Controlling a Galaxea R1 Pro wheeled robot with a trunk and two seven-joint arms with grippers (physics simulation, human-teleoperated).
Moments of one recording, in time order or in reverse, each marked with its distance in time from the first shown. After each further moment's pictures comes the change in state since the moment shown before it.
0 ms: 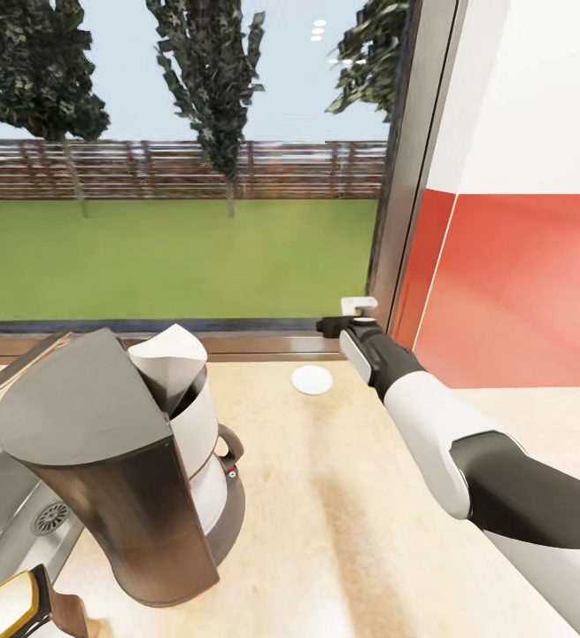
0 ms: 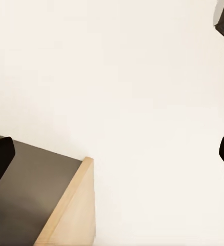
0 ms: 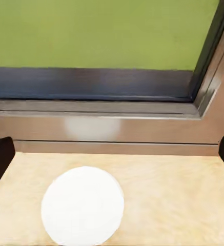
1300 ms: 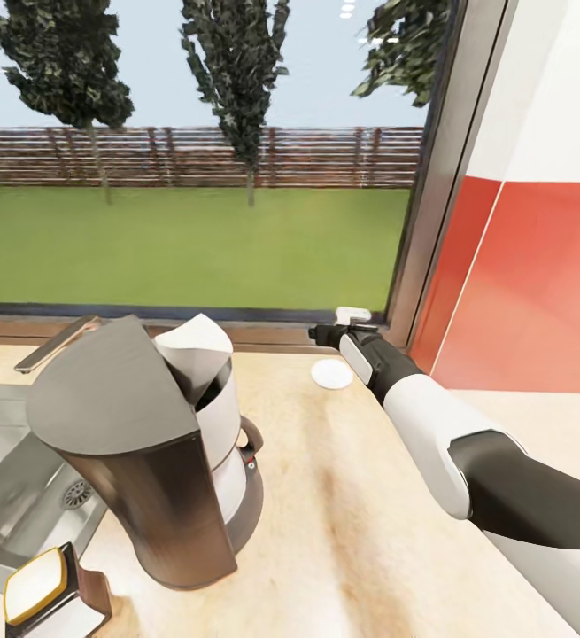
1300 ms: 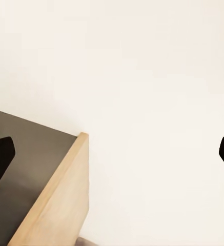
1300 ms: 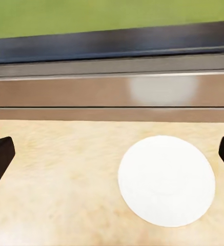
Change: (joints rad) left arm 0.018 0.004 -0.001 0.013 0.000 0.000 -0.002; right arm 0.001 0.000 0.003 0.056 -0.140 -0.003 0.072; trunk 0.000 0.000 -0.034
